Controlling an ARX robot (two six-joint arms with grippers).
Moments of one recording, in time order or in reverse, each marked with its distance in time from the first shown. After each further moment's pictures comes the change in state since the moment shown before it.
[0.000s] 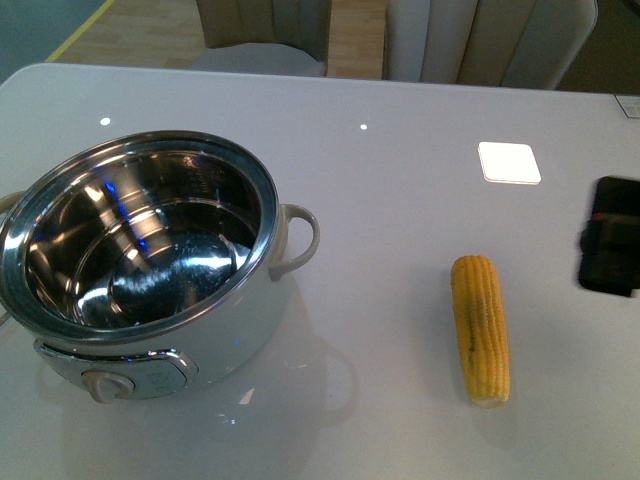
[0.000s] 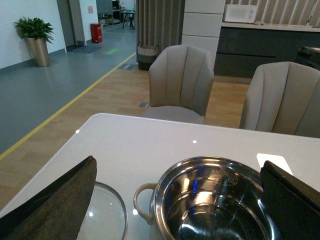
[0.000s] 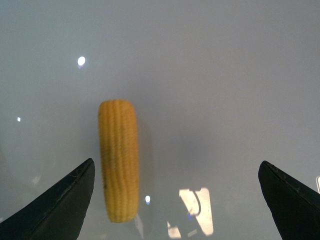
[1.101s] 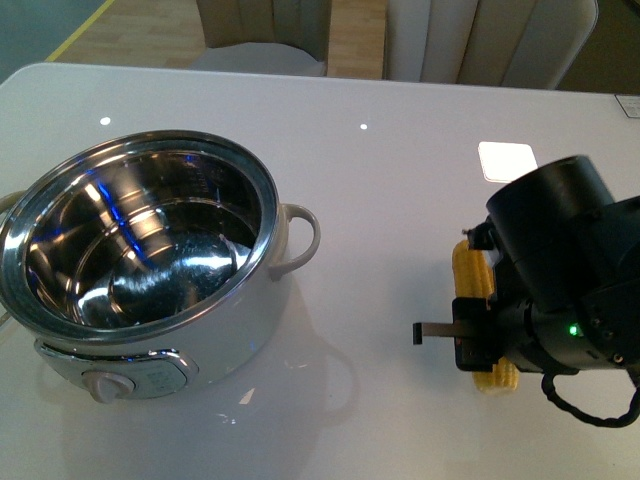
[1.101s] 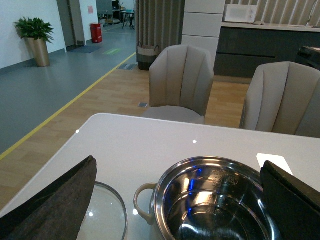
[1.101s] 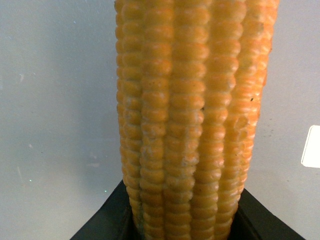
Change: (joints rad) left arm 0.000 0.000 0.000 0.000 0.000 0.000; right arm 0.066 0.642 0.276 0.078 -0.146 -0.008
